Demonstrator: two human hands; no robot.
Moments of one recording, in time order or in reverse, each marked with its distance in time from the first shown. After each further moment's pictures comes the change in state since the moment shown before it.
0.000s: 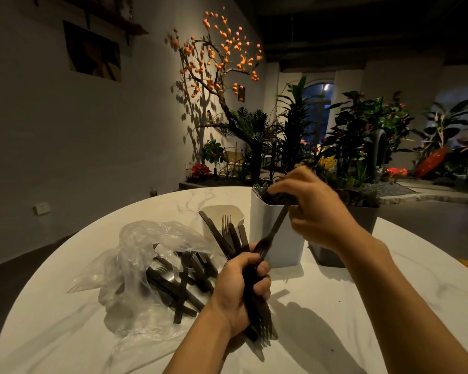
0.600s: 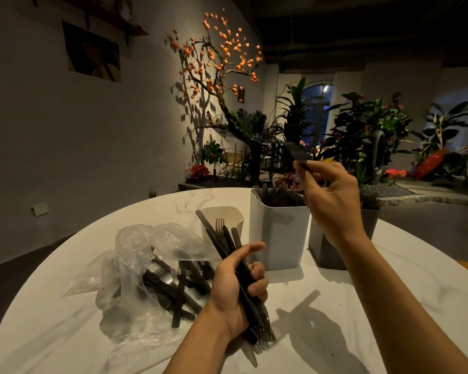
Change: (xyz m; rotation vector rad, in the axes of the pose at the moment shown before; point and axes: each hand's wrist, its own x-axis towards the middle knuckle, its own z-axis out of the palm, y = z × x) left_hand -0.002 0.004 0.002 -0.020 0.074 0.062; right_hand 0.012 0.021 0.012 0.616 0.520 0.199
